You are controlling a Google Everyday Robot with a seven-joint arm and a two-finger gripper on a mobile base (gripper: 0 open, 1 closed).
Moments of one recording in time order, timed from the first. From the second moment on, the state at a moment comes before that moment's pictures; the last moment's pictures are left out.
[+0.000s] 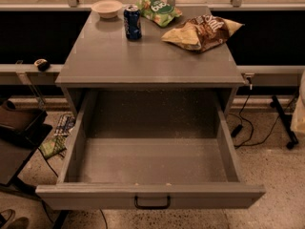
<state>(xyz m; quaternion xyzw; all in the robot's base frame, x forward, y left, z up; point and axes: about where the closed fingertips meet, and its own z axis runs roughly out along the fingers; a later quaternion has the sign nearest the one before) 0.386 -0.282 0.940 -0.55 0.81 -0.19 0.05</state>
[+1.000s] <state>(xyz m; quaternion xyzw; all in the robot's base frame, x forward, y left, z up) 0.356 -0.282 0.865 -0.56 0.82 -0.15 0.03</state>
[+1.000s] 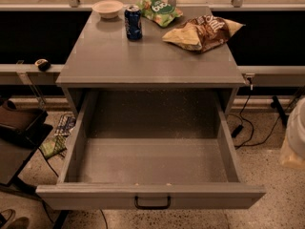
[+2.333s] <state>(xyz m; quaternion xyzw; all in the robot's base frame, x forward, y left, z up) 0.256 -0.172 0.679 -0.57 0.82 -0.04 0.09</state>
